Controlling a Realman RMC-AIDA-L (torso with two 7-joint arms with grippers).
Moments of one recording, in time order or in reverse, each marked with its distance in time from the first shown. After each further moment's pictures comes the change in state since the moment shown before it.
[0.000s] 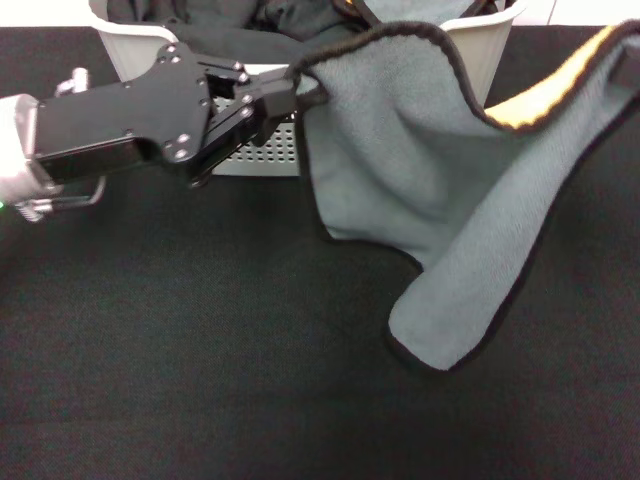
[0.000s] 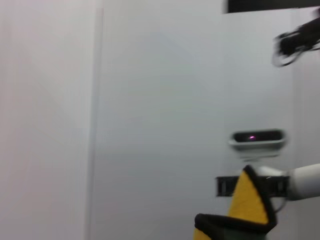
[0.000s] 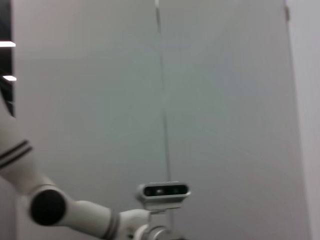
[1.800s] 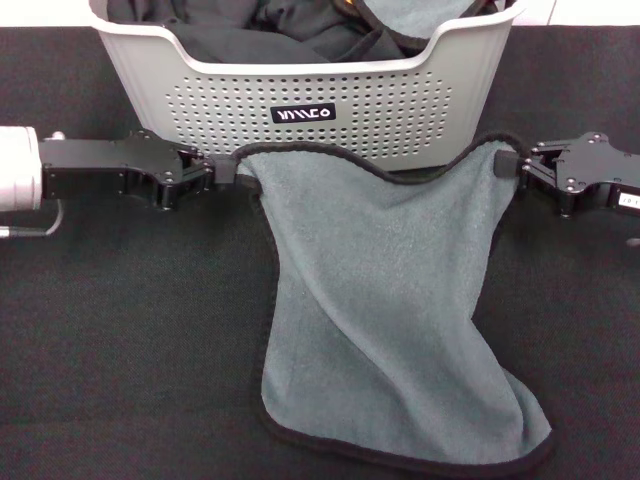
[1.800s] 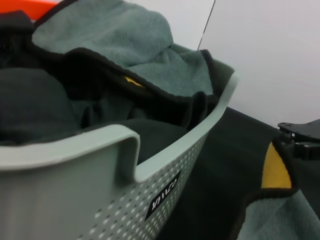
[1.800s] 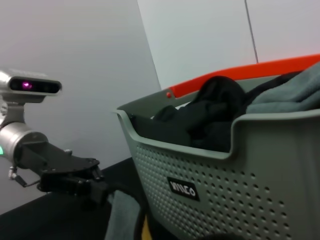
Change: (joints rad) left arm -0.038 0.067 -0.035 -0.003 0.404 -0.330 -0.377; right arm -0.001 0.080 -0.118 0.232 -0.193 0.576 -0.066
